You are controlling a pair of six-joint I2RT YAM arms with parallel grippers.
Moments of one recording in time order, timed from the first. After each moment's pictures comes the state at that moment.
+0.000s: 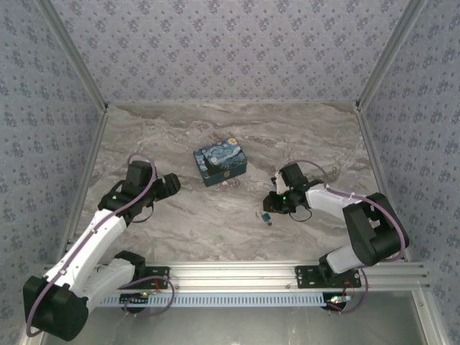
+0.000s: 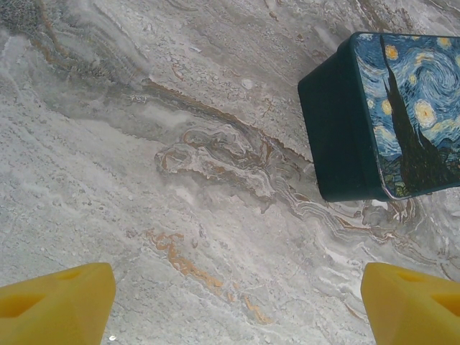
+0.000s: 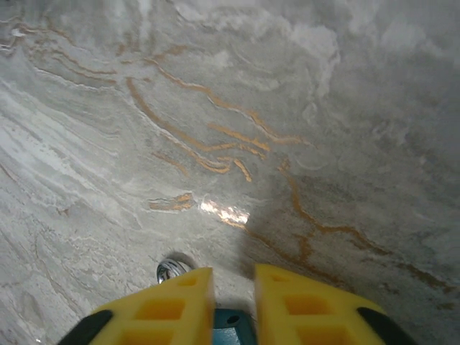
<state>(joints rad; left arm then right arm) -0.35 0.91 0.70 -0.61 -0.05 -0.64 0.42 1.46 0.64 -0.34 -0.40 0.43</state>
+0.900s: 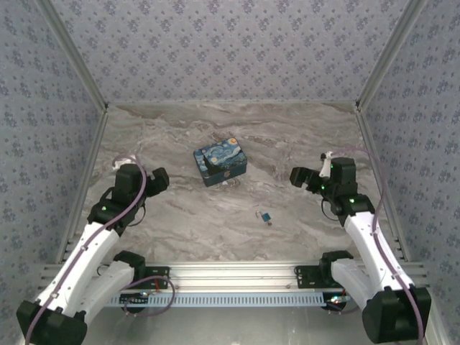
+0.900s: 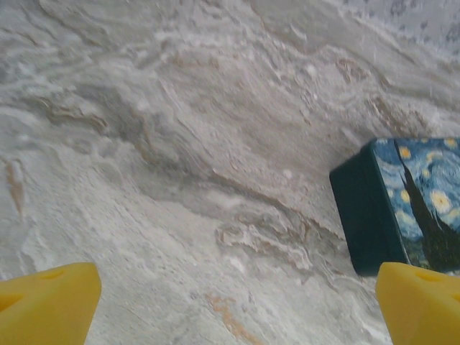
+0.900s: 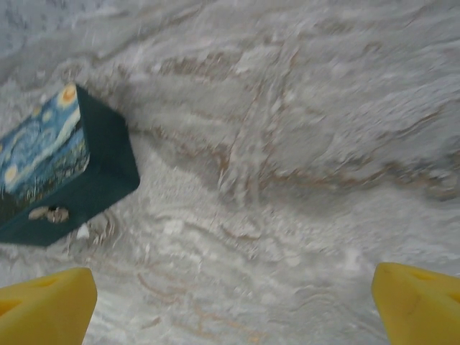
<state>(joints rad) -0.34 0.76 0.70 -0.60 -0.29 -0.58 0.07 0.86 0.64 -0.43 -0.21 0.36</state>
